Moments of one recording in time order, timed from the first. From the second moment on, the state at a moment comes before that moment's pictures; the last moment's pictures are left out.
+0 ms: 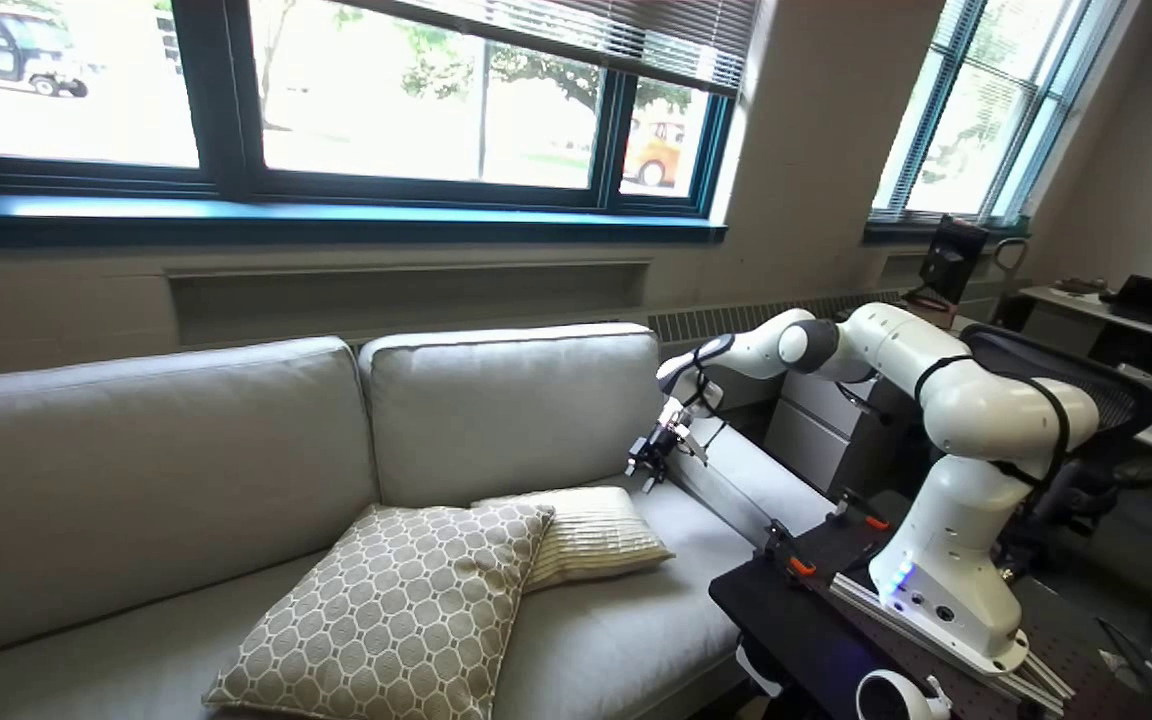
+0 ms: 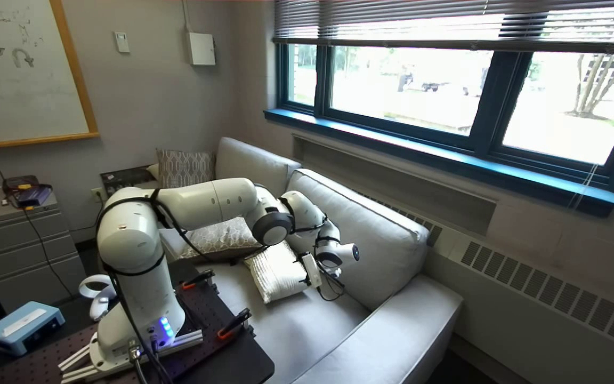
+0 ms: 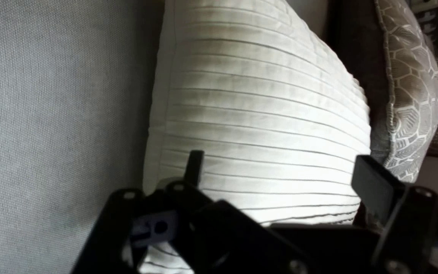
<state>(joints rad) -0.26 1.47 0.18 -1.06 0.56 1.94 -0.57</state>
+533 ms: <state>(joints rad) -0.23 1.47 0.17 -1.10 0.54 1.96 -0.30</state>
